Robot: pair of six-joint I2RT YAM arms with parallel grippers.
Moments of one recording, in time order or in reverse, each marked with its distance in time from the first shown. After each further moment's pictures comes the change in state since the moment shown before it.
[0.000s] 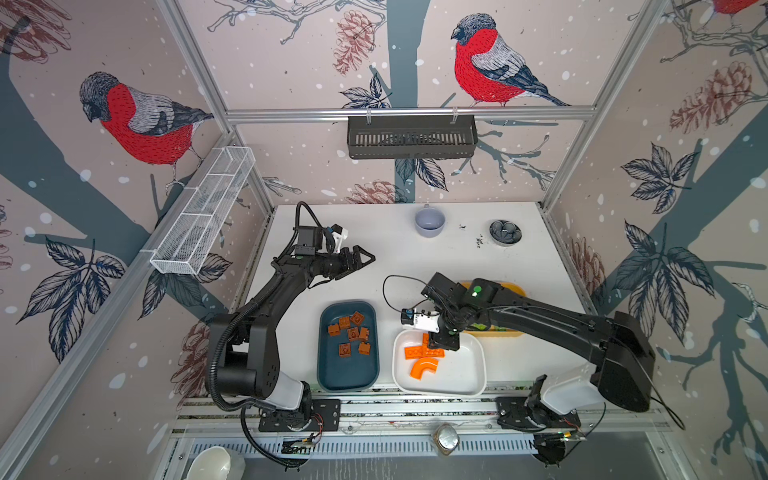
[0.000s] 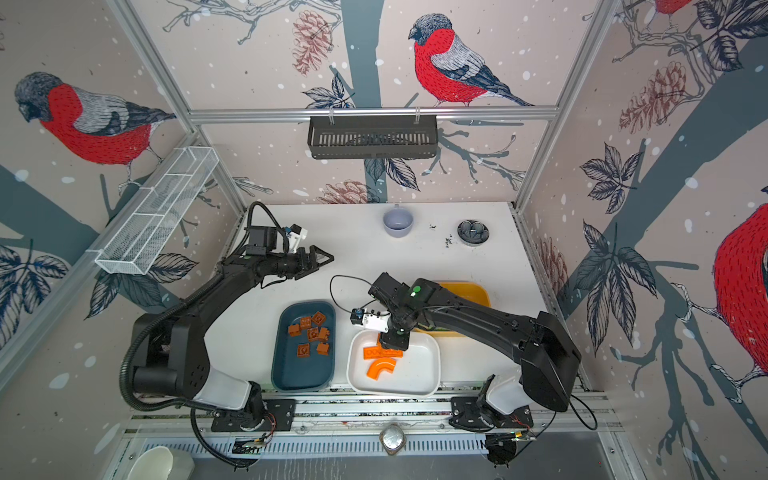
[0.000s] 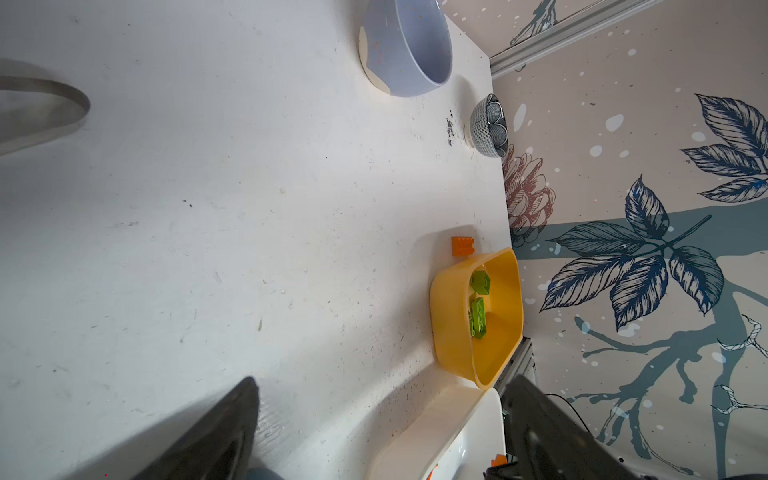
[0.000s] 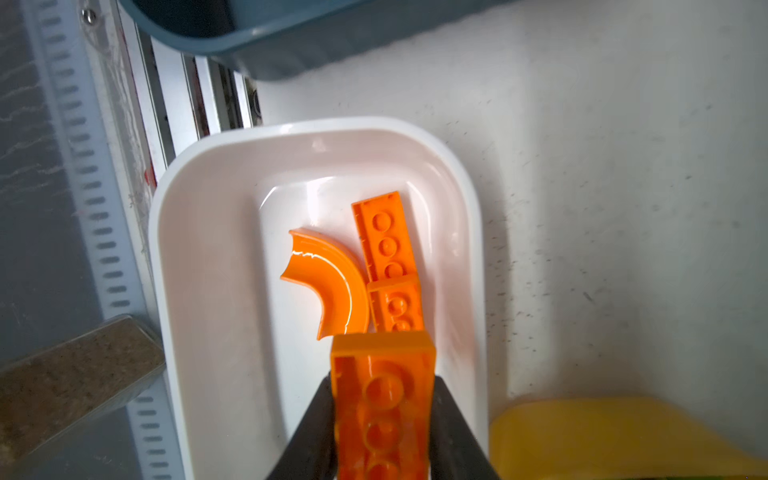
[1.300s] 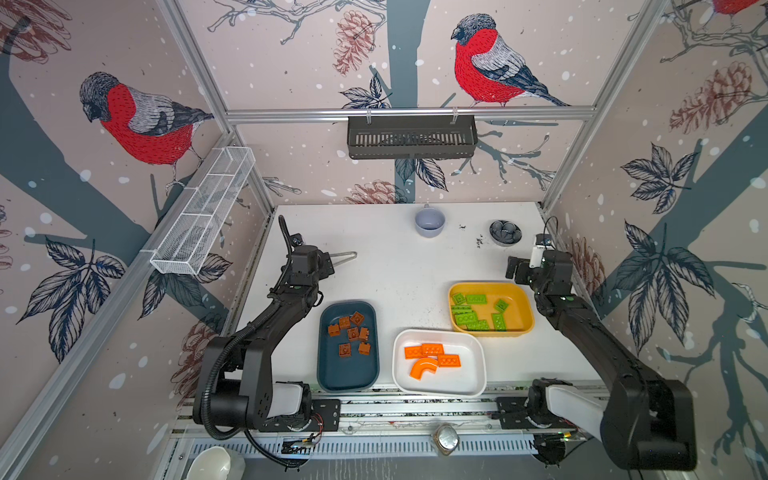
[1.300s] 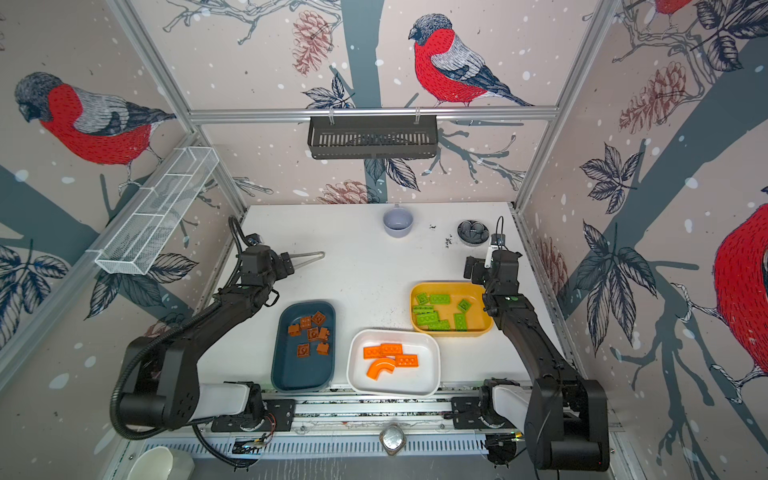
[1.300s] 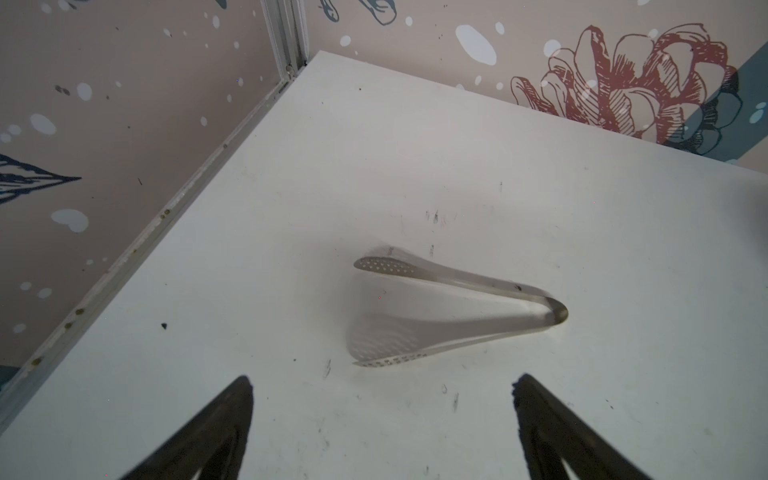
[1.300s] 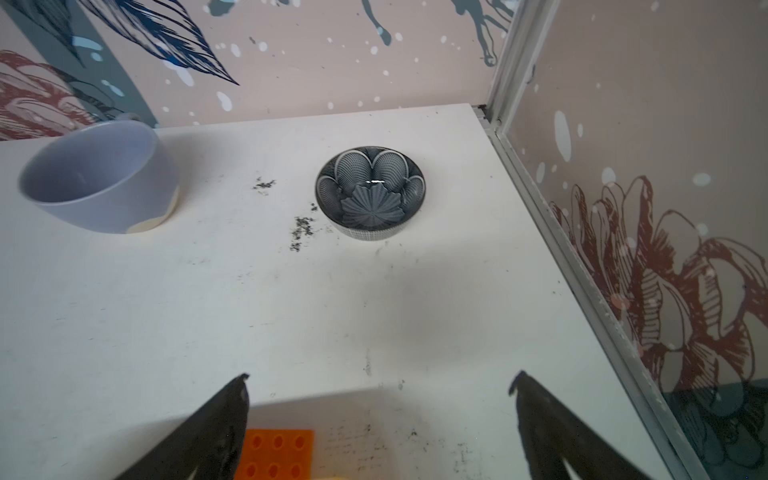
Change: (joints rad) left arm 0.016 -0.129 -0.341 0.477 -1.110 0.151; right arm -1.005 -0.315 -0.514 1.025 0.348 0.494
